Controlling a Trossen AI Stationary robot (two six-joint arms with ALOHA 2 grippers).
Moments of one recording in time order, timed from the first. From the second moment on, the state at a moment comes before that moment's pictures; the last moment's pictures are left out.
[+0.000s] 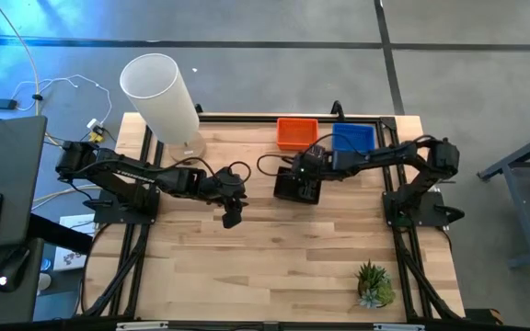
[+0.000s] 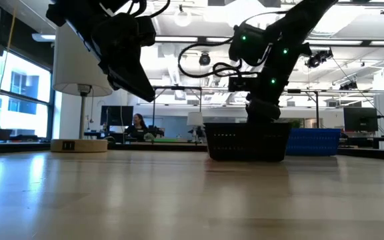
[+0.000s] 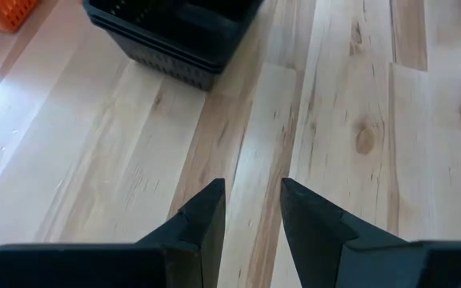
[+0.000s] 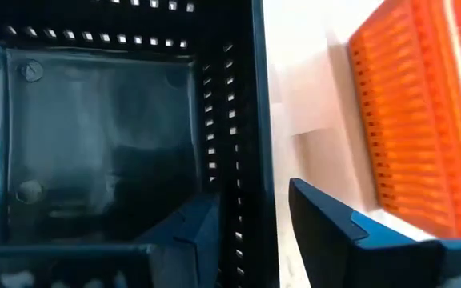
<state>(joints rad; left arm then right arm) 0.05 1.41 0.80 -0.22 -0.14 -0.28 -0.20 1.66 0.93 -0.38 0.29 -0.10</state>
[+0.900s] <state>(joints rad) 0.05 1.41 0.80 -0.22 -0.14 -0.26 -0.26 1.66 0.93 -0.20 0.34 -0.30</state>
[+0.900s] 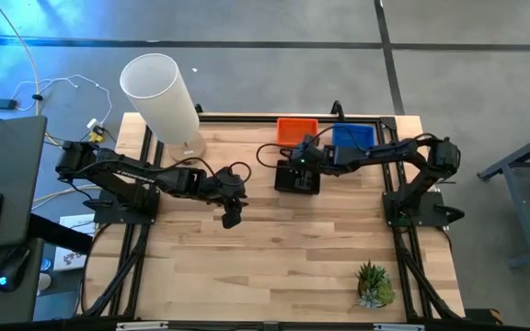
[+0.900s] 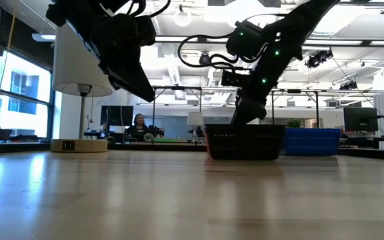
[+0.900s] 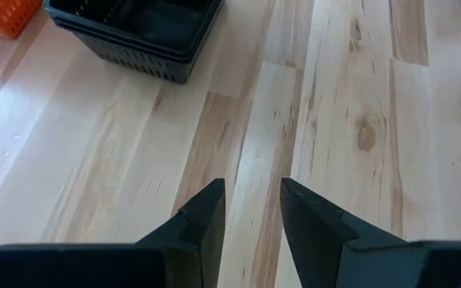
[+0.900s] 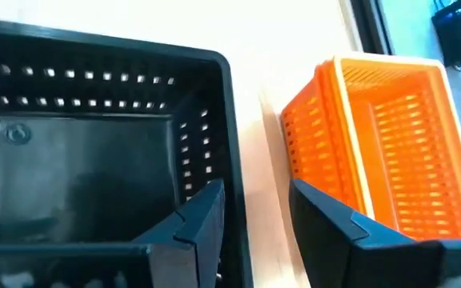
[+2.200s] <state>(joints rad) 0.16 1.10 0.45 0.10 0.29 -0.21 0.13 1.37 0.93 -0.51 0.35 0.09</state>
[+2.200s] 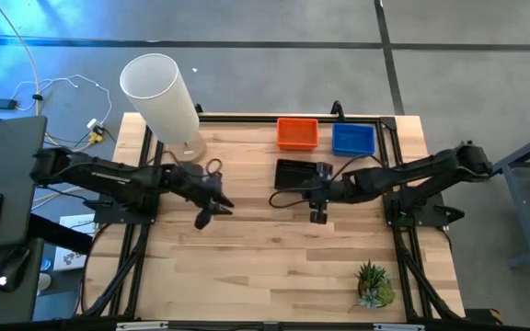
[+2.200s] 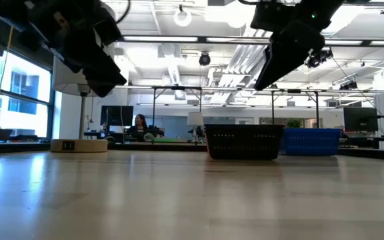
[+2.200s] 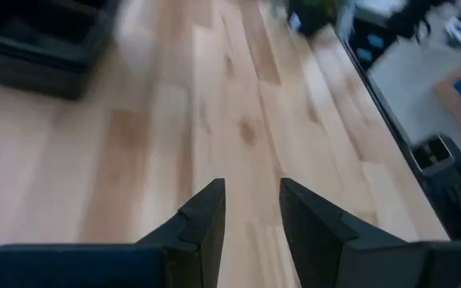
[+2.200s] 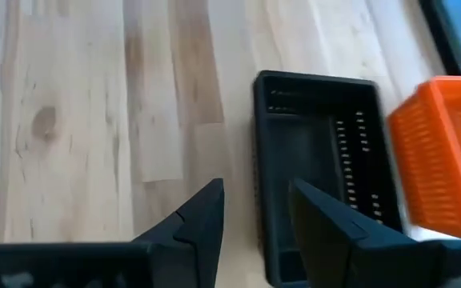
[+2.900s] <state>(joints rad) 0.20 0.58 0.07 0.30 0.25 -0.23 0.15 0.69 0.51 -0.38 0.43 0.28</state>
